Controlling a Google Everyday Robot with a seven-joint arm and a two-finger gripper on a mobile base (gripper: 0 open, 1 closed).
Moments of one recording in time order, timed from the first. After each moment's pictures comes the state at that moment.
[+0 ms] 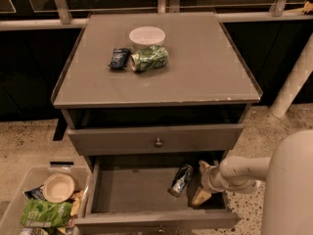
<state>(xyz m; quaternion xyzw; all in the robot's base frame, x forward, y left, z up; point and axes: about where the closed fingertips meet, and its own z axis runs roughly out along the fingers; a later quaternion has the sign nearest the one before) 0.538 -0.199 0.374 -0.58 0.77 0.04 0.25</state>
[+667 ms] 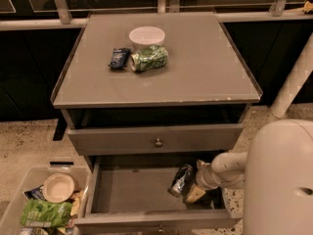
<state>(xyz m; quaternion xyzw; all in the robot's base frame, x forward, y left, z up) 0.550 -0.188 0.369 -0.56 0.80 0.03 0.23</state>
